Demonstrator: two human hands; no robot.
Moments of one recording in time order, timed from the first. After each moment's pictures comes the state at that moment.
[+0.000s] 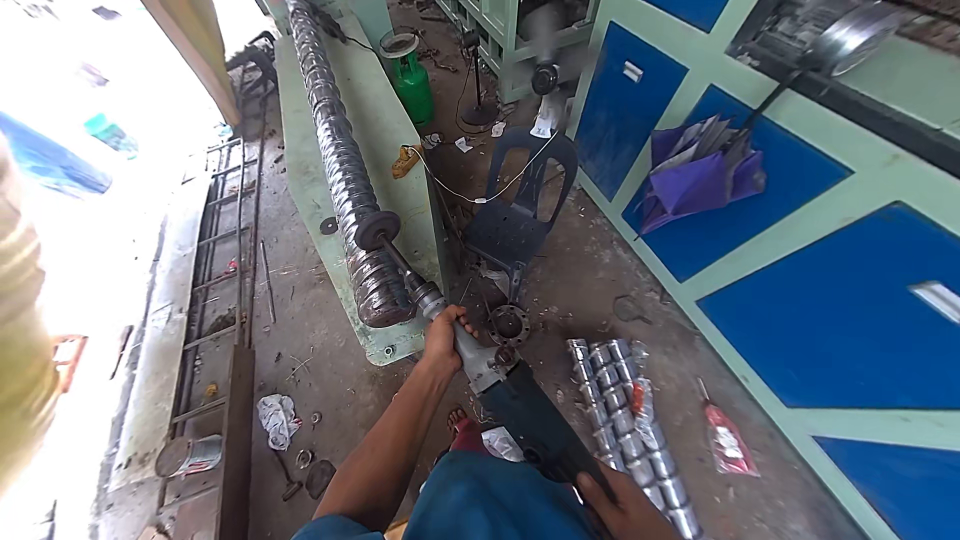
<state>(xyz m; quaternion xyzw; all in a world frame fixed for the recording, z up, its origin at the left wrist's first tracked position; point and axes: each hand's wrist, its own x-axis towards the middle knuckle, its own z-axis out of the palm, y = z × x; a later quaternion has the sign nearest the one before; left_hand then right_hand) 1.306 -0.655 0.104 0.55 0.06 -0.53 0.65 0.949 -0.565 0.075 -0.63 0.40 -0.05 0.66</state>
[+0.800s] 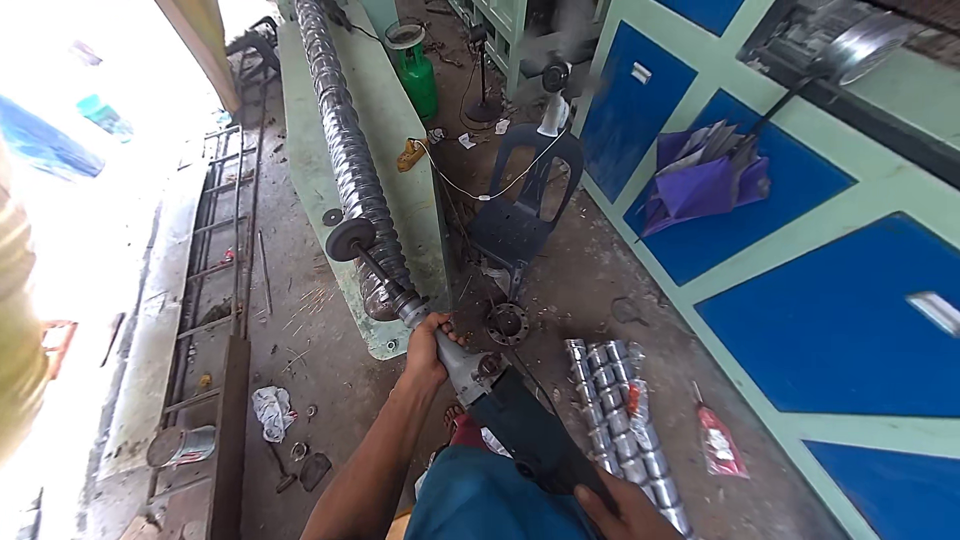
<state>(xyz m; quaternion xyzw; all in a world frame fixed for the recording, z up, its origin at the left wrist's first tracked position) 1.324 -0.617 0.125 0.52 0.08 -0.52 0.67 0.963 -0.565 0.117 -0.69 0.40 0.01 0.60</state>
